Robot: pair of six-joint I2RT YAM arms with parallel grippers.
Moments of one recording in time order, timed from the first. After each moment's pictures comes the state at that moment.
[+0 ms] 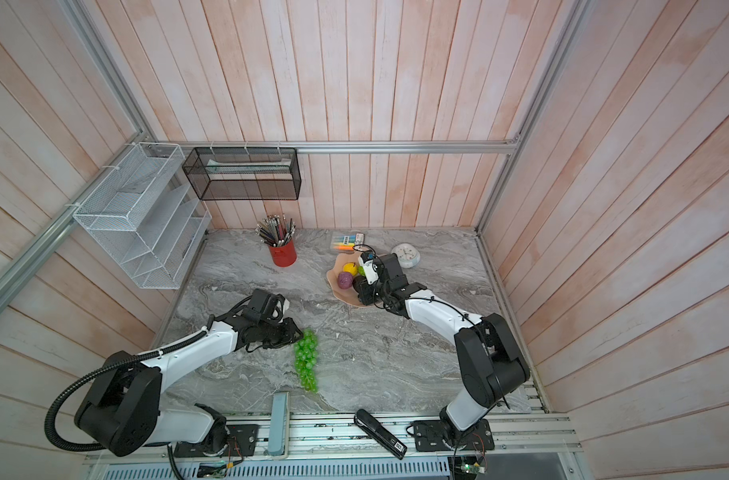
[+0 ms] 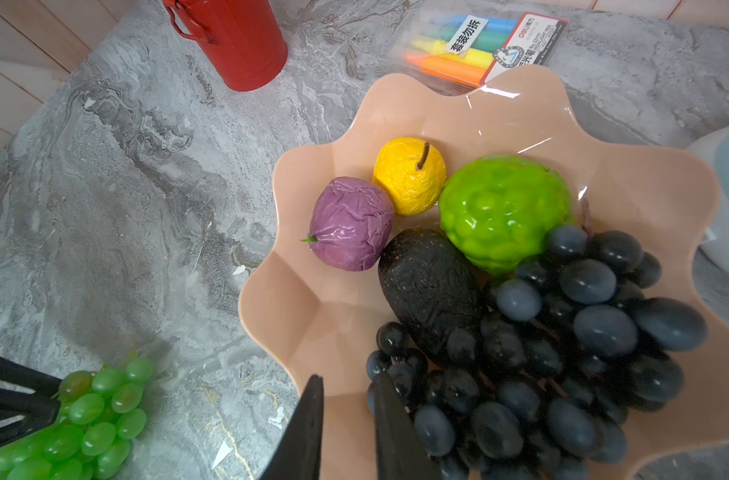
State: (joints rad) left arm -0.44 1.39 0.72 -0.39 0.33 -0.61; right arm 0.52 1.62 1.03 -0.13 -0.18 0.13
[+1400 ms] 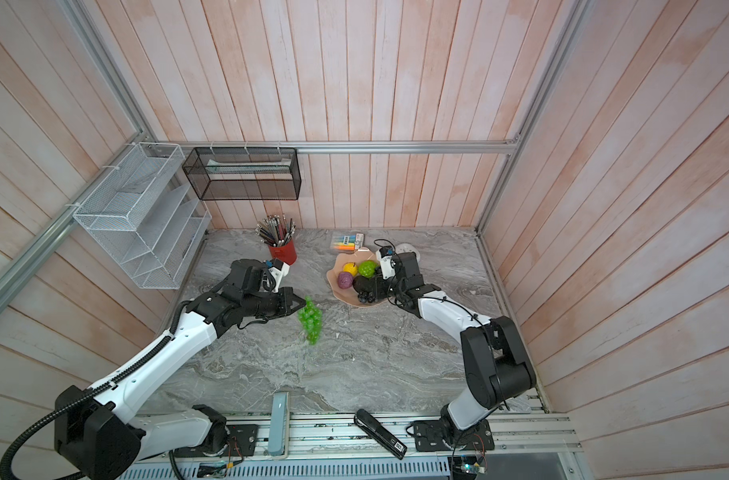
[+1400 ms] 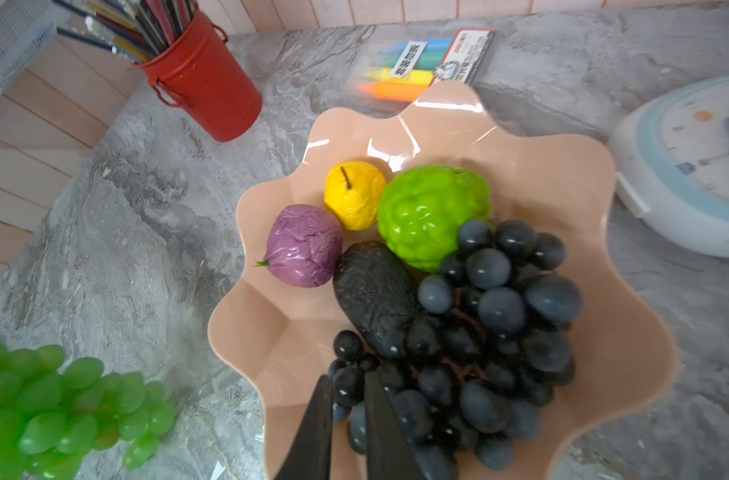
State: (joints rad) left arm -0.46 1.25 1.07 -0.57 0.44 -0.58; right arm 0.37 1.58 0.95 -0.01 -0.30 0.24
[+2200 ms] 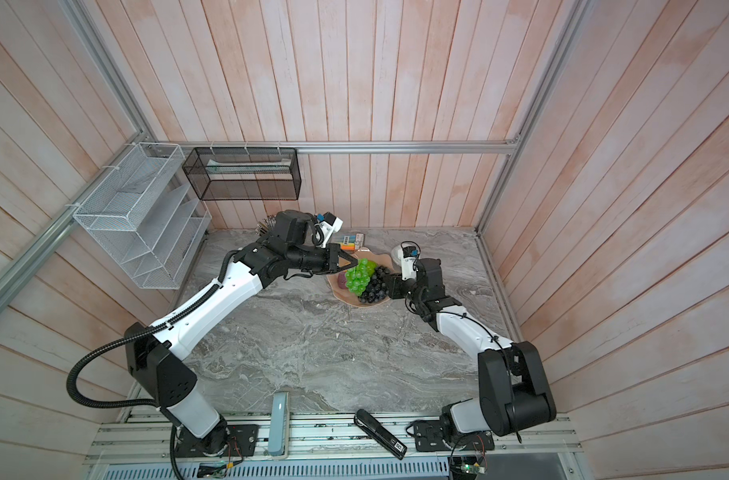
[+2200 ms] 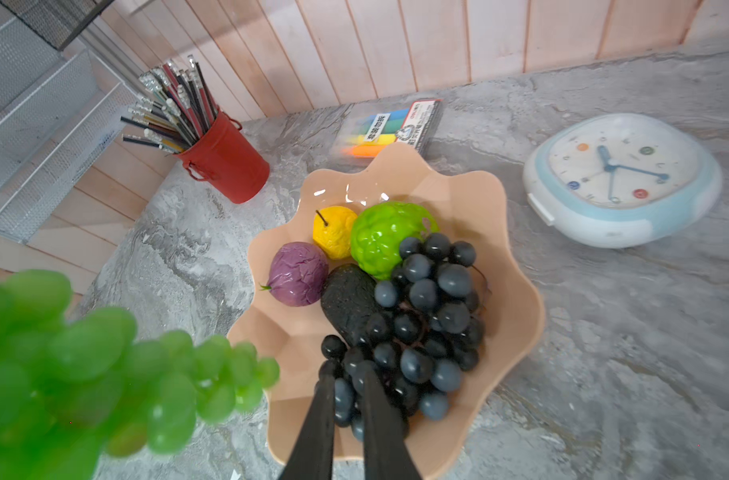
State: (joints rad) left arm -0.61 1.74 1.73 -0.54 0.62 -0.58; right arm 0.25 1.40 0.77 0.14 -0.37 0.32
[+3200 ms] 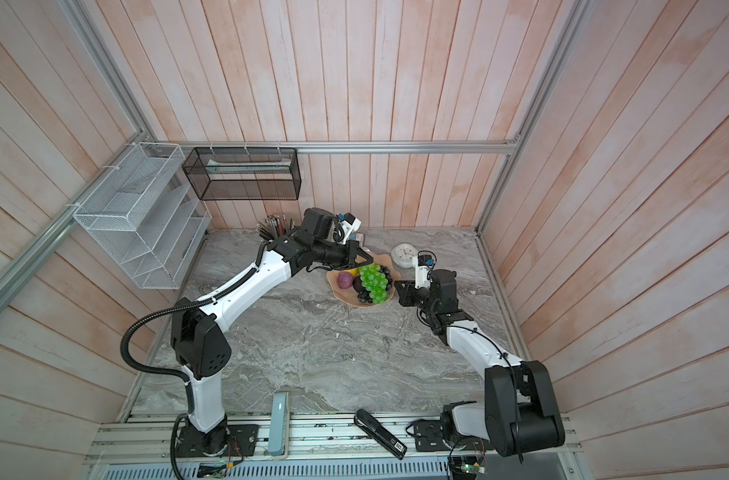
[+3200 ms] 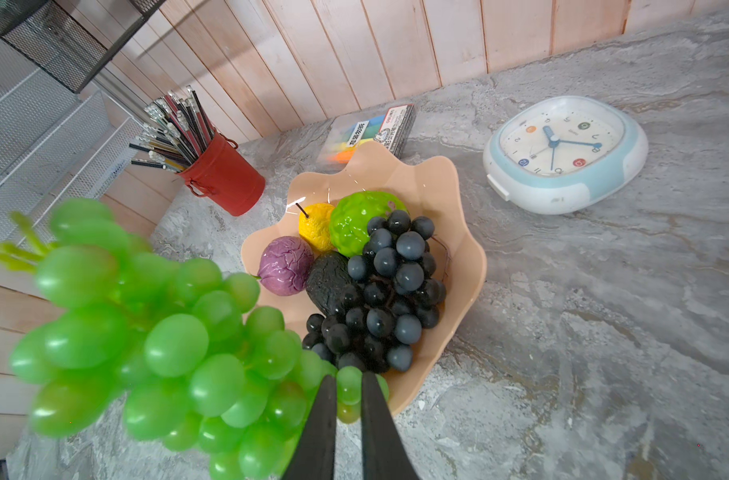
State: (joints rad) left arm -0.62 1.96 1.86 -0.52 0.63 -0.58; right arm 0.18 1.31 0.65 0.22 -0.44 0.37
